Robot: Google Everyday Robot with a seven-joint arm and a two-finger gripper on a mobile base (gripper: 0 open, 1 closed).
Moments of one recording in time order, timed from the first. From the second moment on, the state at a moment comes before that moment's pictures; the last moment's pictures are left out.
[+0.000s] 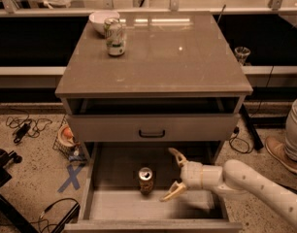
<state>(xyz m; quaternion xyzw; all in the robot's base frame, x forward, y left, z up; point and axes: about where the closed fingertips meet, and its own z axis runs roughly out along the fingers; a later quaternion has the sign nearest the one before) 0.507 -0.065 0.503 -0.53 0.60 0.32 0.51</state>
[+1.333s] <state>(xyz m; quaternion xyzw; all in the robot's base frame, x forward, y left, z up) 0.516 0.015 0.442 -0.55 0.58 0.38 0.47</state>
